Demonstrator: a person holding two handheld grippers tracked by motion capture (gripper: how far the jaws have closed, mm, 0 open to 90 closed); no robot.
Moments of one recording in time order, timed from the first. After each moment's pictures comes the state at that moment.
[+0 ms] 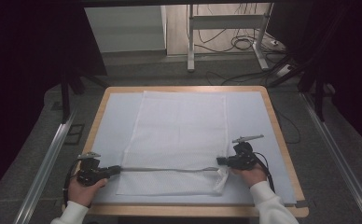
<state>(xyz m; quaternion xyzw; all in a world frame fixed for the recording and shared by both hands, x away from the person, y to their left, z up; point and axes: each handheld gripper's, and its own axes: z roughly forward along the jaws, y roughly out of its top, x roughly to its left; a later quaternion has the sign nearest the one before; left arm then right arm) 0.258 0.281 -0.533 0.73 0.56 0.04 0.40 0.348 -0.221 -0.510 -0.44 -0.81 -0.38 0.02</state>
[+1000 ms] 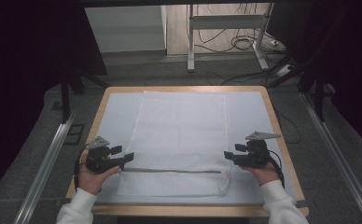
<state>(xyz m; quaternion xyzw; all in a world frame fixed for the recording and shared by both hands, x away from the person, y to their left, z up) 0.282 0.245 -0.492 0.74 0.49 0.12 0.45 0.340 -0.248 -0.480 -0.41 -0.80 -0.42 -0.10</state>
